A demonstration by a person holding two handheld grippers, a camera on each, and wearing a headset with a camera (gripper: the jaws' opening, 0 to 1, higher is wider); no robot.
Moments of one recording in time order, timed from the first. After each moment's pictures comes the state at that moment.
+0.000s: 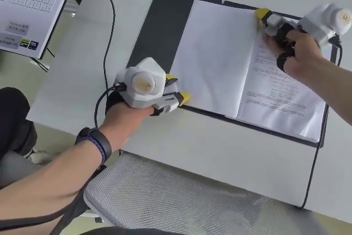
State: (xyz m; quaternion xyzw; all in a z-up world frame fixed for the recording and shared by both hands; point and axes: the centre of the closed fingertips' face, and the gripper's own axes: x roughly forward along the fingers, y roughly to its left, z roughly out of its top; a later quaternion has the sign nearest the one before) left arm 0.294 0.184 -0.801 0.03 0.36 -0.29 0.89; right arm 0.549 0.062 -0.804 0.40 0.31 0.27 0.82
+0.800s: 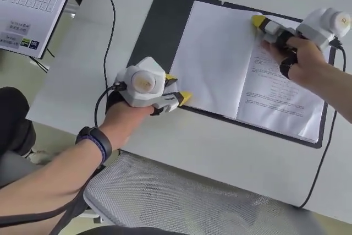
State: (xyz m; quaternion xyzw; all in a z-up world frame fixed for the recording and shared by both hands) left arm 0.294 0.183 -0.801 0.02 0.36 -0.29 0.89; right arm 0.507 0.071 -0.803 0.34 0.33 0.35 0.81
